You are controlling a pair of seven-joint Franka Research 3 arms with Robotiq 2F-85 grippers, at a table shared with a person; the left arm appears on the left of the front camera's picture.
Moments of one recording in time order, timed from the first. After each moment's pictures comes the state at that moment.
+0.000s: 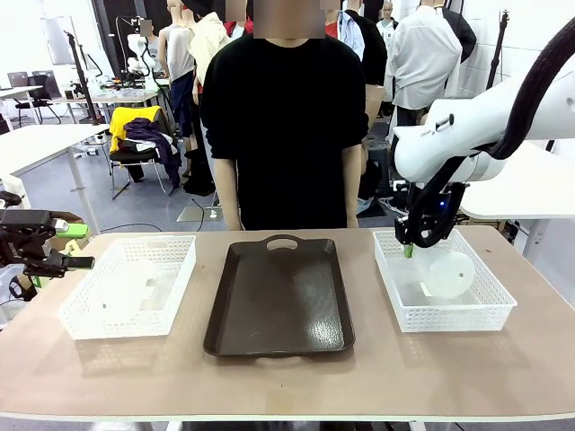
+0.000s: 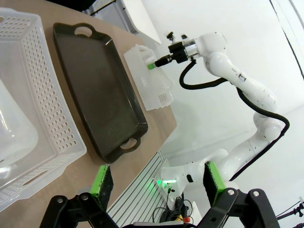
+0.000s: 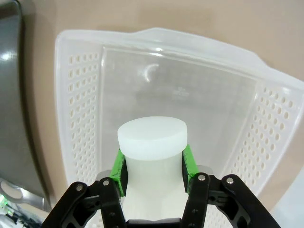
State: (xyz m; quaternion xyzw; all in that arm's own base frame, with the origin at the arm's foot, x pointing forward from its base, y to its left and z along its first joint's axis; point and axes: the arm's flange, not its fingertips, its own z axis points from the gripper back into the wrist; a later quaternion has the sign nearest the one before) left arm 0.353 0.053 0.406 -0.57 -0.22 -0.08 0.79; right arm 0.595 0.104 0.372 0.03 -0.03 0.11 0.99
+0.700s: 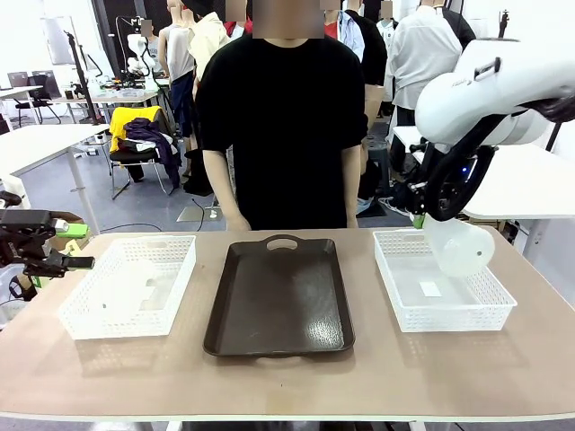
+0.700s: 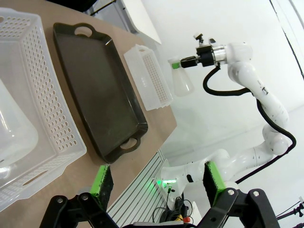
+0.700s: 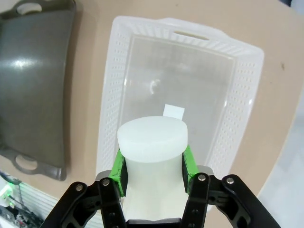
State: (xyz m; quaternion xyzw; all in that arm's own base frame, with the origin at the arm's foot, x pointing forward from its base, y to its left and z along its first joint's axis) left arm 0.353 0.053 0.406 -0.57 -0.22 -0.08 0.79; right arm 0.531 0.099 0.470 0.04 -0.09 0.12 0.99
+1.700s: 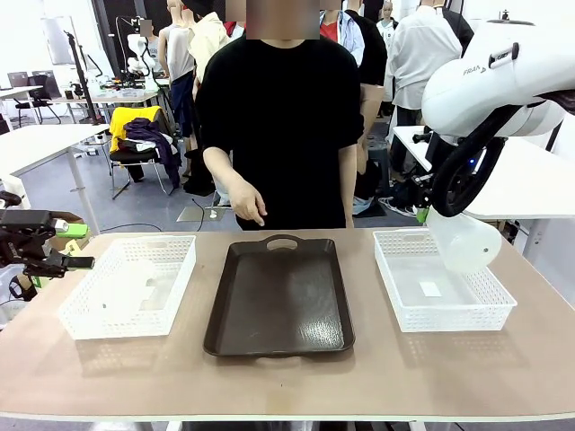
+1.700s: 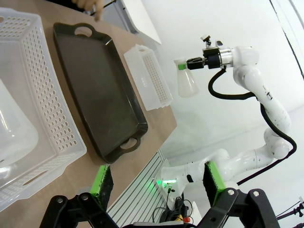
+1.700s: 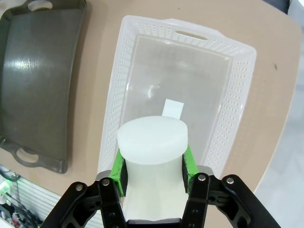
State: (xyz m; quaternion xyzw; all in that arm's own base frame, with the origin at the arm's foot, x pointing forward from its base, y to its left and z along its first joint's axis) left arm 0.353 0.053 0.406 -0.57 -0.22 -0.08 0.79; right arm 0.516 0.099 0.486 0.04 -0.11 0.13 0.98
